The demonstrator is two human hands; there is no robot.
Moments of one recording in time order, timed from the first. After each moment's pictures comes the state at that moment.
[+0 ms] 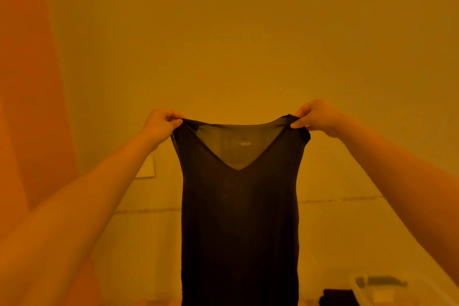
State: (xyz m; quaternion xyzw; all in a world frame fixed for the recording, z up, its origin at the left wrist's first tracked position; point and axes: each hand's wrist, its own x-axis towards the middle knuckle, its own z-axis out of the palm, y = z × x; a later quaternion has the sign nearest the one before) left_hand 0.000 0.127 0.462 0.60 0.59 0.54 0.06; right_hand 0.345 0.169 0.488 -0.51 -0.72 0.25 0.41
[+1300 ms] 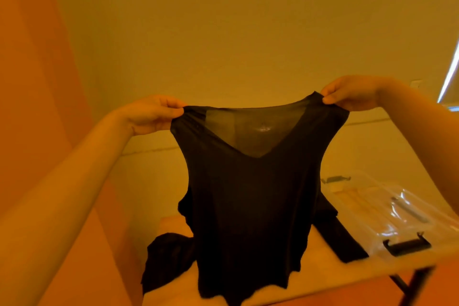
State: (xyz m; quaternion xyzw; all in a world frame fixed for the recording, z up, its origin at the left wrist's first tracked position) left_hand -0.070 -0.079 0.398 0.68 0.40 0.36 0.50; right_hand 0.352 -0.071 0.432 -0.48 -0.72 0.44 0.24
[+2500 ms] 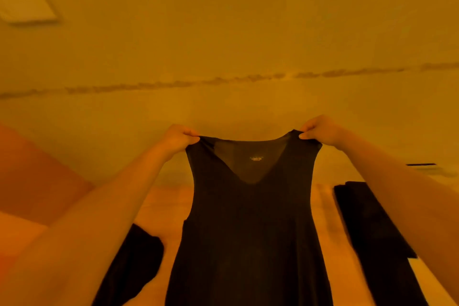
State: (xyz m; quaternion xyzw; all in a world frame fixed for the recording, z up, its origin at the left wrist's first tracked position) left_hand -0.008 0.295 0.060 0.47 0.73 0.27 0.42; right_hand 0.330 0.359 0.075 -0.65 -0.66 0.37 0.09
